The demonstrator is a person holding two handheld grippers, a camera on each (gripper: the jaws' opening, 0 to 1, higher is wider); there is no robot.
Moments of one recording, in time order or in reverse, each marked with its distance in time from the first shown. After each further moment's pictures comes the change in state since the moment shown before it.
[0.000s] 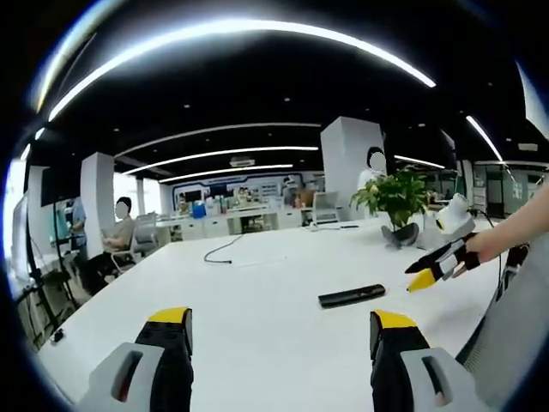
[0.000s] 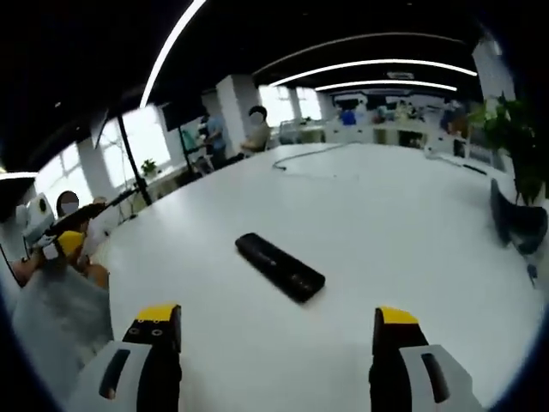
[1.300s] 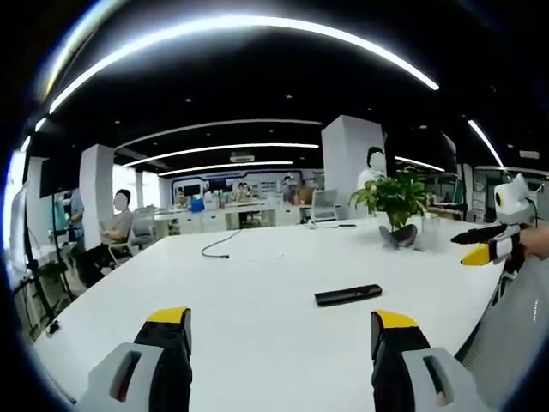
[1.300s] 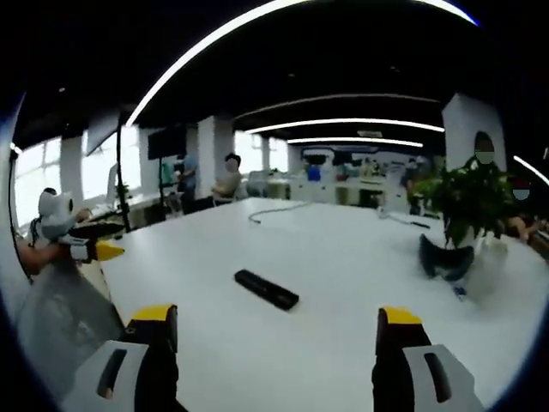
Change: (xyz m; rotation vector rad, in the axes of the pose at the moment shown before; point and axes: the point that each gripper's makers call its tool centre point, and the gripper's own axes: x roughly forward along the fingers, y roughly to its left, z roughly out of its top) left arm 0.005 0.000 -0.001 -0.045 0.008 -0.003; right arm -0.104 0.031 0.018 -0.148 -0.214 -0.233
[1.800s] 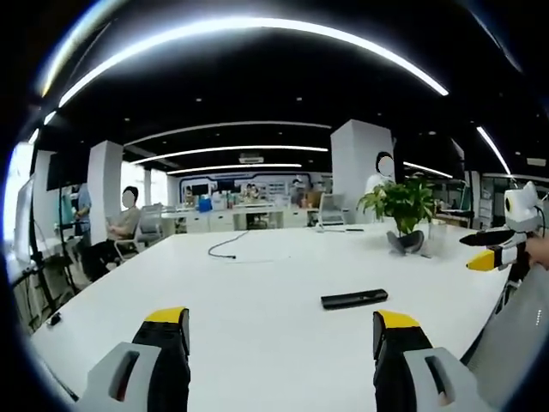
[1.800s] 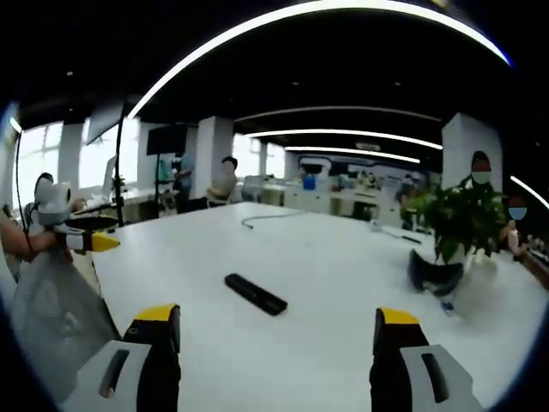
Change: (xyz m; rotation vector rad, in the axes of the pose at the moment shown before) left arm 0.001 0.009 -0.005 -0.022 -0.003 0.039; right arm -0.004 -0.009 0.005 -0.040 -0.031 -0.029
